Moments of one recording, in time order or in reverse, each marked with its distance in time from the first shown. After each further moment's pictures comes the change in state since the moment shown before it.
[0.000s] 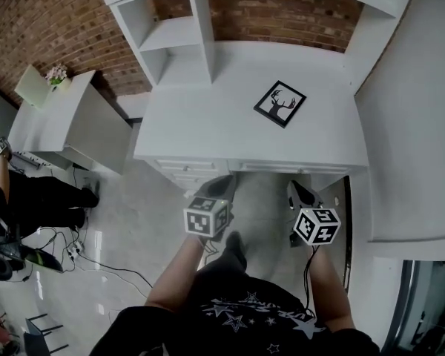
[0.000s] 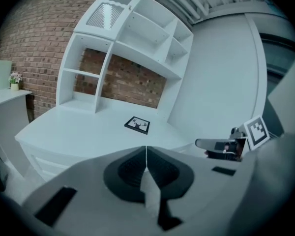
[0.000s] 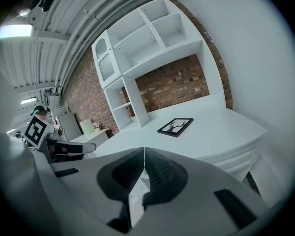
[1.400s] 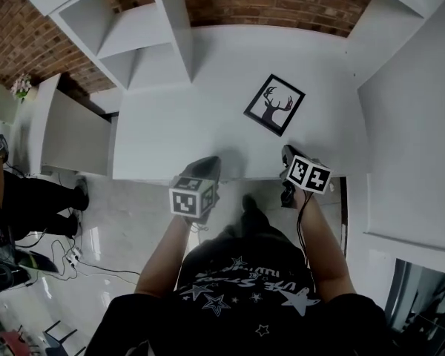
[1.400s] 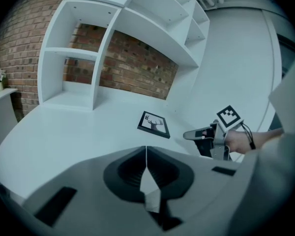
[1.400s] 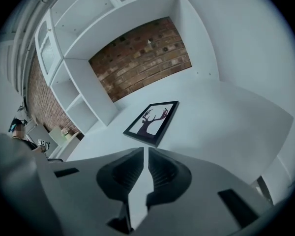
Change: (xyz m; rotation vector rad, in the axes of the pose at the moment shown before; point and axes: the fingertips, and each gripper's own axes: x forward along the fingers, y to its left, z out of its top) left arm 0.122 0.094 0.047 0.003 0.144 -0.035; right arm 0.184 -0.114 0.025 0.262 0.213 -0.230
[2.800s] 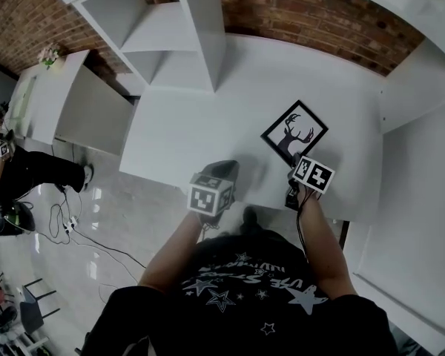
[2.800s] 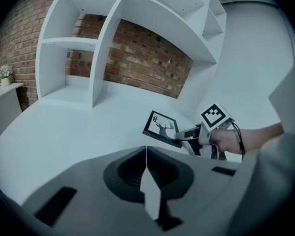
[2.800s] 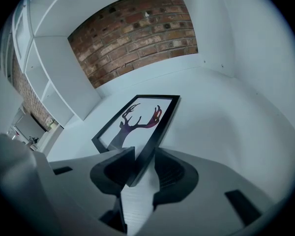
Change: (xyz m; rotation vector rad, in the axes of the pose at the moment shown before) left arm 0.066 0.010 0.025 -0.081 0.054 0.115; right arm 0.103 -0.047 0.039 -0.057 0.166 -0.110
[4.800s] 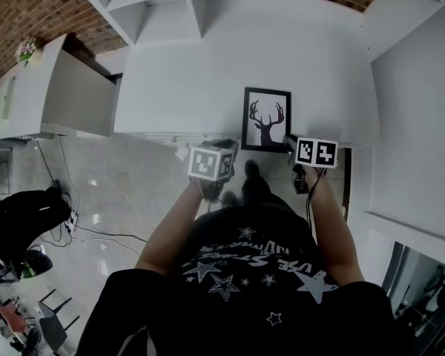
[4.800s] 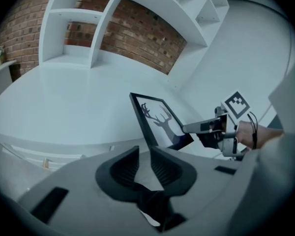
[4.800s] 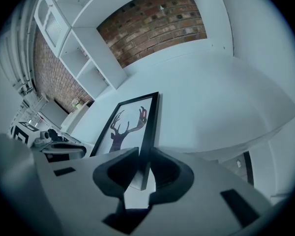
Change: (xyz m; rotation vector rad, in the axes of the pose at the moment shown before) left arm -0.059 -0.030 -0.135 -0.033 0.237 -0.152; right arm -0.109 0.041 -0.157 -0.093 0.164 0.189
